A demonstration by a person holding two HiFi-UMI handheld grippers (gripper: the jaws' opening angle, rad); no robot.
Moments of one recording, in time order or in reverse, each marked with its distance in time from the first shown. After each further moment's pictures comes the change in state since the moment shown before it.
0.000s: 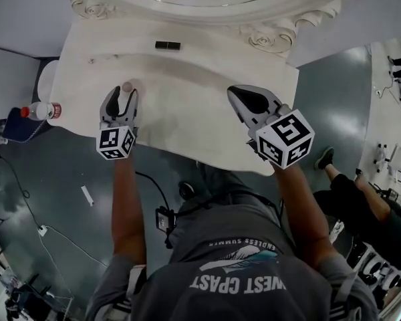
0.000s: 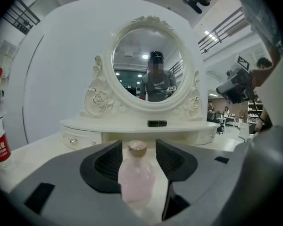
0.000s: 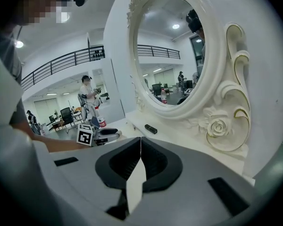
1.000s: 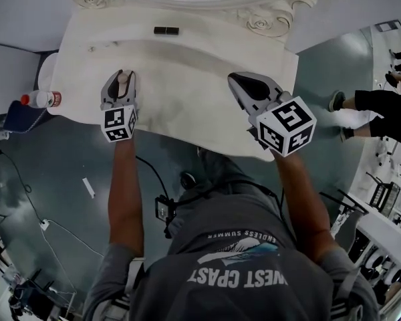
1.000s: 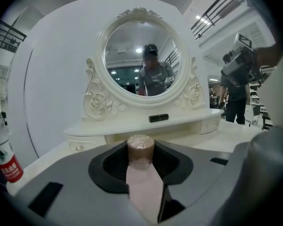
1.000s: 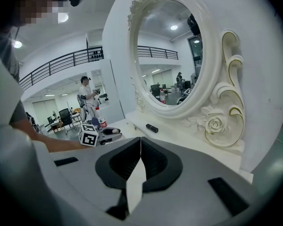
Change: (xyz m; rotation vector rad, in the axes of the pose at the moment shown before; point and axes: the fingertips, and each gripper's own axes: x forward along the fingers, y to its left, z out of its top) left arm 0.007 -0.001 -0.002 0.143 0.069 0.063; right arm -0.014 0.009 -0.006 0.016 -0.010 -0.018
